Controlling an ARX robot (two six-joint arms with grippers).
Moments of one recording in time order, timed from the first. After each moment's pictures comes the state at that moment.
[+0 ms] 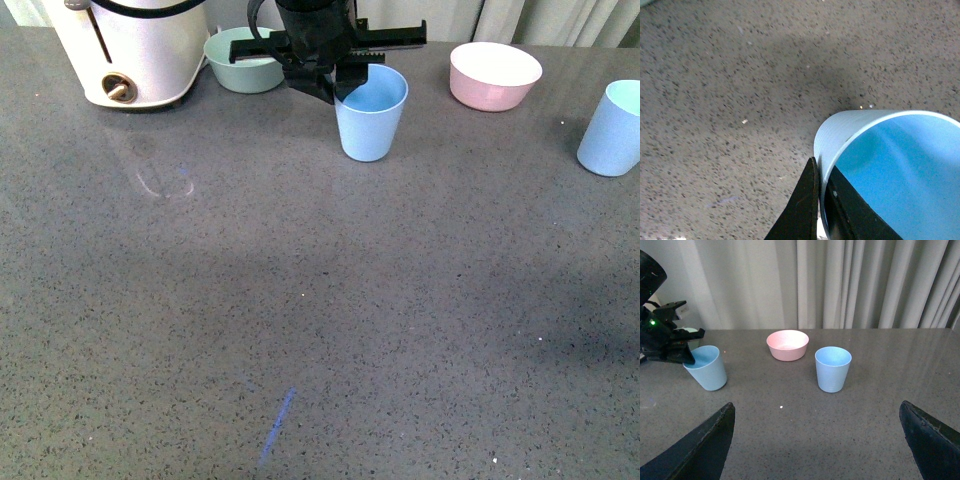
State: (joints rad) left arm -0.48 2.56 2.22 -0.63 -0.01 -0.37; right arm 0.00 0.00 0.02 0.00 0.00 0.00
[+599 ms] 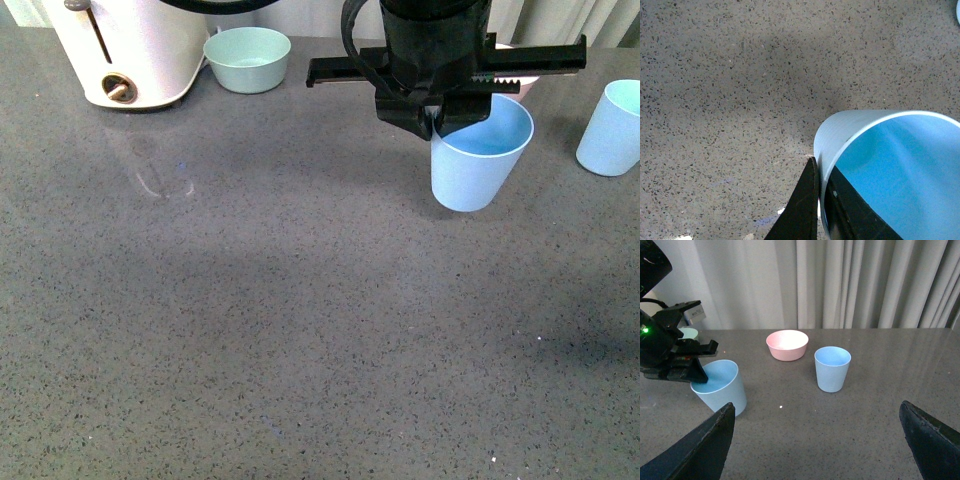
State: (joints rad) left arm -0.66 2.32 1.88 -0.55 -0.02 -0.43; right arm 0.00 0.00 0.02 0.00 0.00 0.00
